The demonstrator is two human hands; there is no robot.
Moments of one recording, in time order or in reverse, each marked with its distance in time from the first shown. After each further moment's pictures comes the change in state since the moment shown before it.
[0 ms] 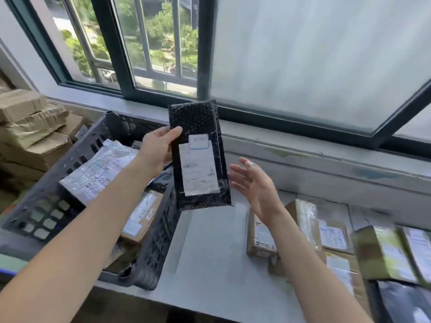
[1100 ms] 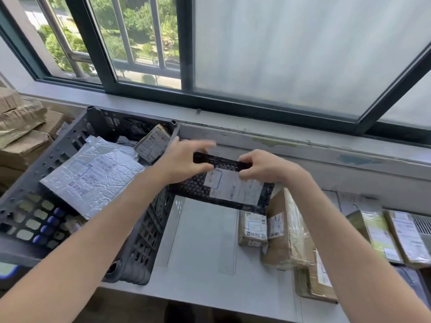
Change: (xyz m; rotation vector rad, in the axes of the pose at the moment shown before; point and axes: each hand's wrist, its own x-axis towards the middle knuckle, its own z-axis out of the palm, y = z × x) left_hand -0.034 -0.023 0.054 1.136 -0.440 0.586; right_hand 0.005 -0.089 -0.018 -1.468 -0.324 0.174
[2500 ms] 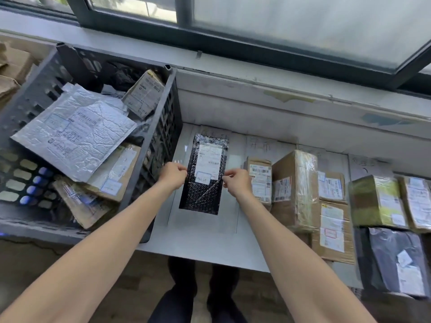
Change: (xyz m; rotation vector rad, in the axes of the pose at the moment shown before) left_hand -0.057 -0.104 0.176 -0.444 -0.051 -0.969; right_hand 0.097 0.081 0.227 0.654 0.353 0.503
